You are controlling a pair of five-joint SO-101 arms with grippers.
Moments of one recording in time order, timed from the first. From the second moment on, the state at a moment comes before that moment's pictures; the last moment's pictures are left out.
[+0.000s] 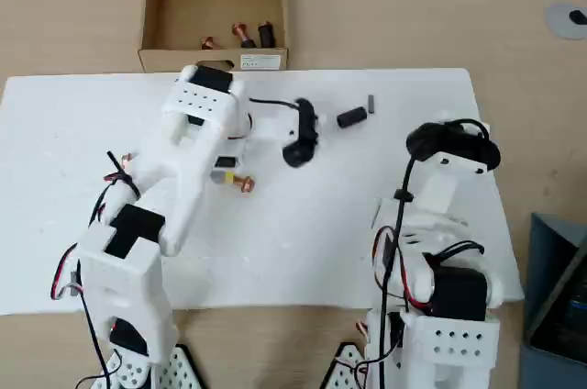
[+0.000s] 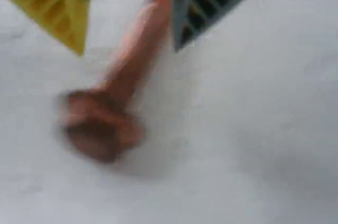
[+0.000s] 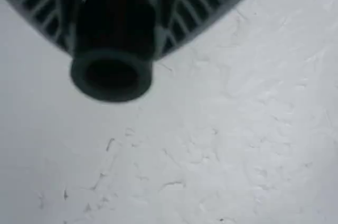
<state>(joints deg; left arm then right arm) 15.6 21.2 -6.2 84.5 -85.8 1.2 -75.2 58.2 80.0 -22.5</state>
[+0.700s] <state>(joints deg) 17.7 31.4 -10.7 84.0 -85.8 1.2 -75.2 58.2 80.0 -22.5</state>
